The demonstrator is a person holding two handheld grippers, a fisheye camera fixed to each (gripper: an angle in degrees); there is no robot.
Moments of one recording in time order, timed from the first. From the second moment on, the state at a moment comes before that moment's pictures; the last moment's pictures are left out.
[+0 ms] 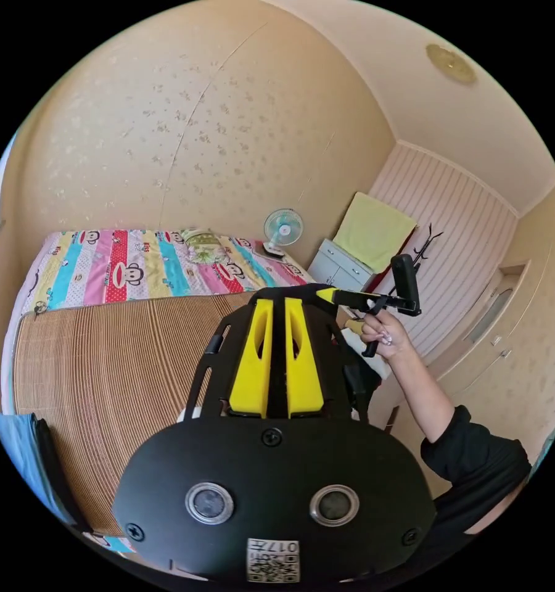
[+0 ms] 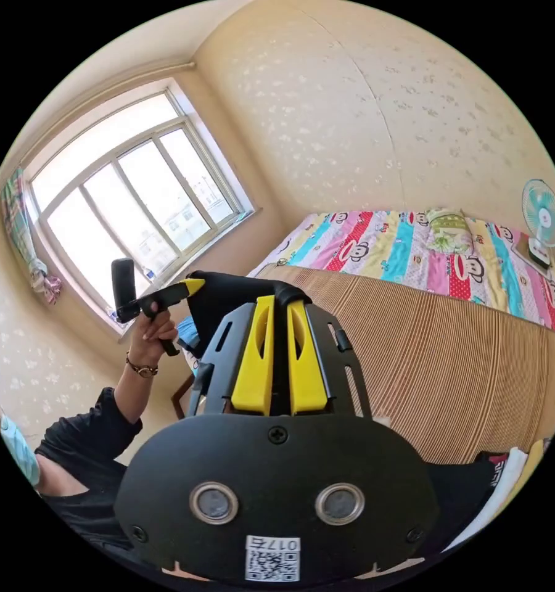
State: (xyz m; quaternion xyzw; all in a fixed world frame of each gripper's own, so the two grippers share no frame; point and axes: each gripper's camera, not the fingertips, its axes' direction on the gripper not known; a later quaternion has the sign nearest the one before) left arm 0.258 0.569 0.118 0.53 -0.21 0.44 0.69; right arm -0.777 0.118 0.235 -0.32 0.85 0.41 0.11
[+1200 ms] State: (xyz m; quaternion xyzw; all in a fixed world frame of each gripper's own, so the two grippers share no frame) left arm -0.093 0.444 0.152 0.40 0.03 0.20 0.89; right arm -1.116 0.283 0.410 0.08 0.81 0.55 0.18
